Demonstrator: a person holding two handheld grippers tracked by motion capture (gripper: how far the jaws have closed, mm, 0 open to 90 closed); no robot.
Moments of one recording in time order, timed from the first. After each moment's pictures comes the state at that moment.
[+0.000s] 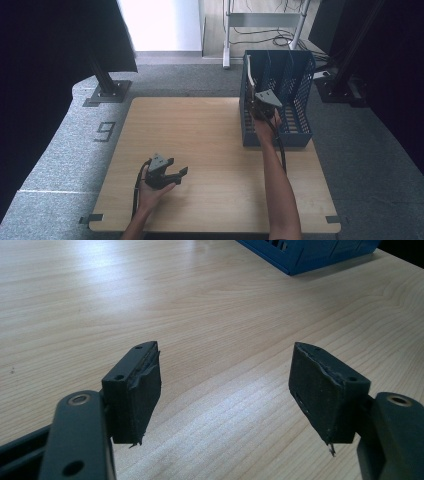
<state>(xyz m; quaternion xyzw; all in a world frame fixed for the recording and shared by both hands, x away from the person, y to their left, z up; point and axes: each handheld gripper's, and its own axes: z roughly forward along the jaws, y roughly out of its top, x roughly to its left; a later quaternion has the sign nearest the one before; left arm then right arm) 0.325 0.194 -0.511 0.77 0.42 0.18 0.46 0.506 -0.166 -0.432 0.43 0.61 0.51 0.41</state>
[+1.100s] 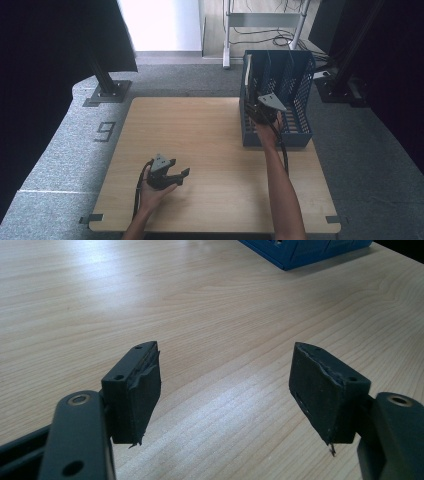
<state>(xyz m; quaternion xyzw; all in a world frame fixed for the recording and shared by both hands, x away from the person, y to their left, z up) 0.324 0.188 -0.512 0.77 0.41 0.17 0.45 0.483 -0.170 -0.426 0.43 0.61 0.53 0.40</state>
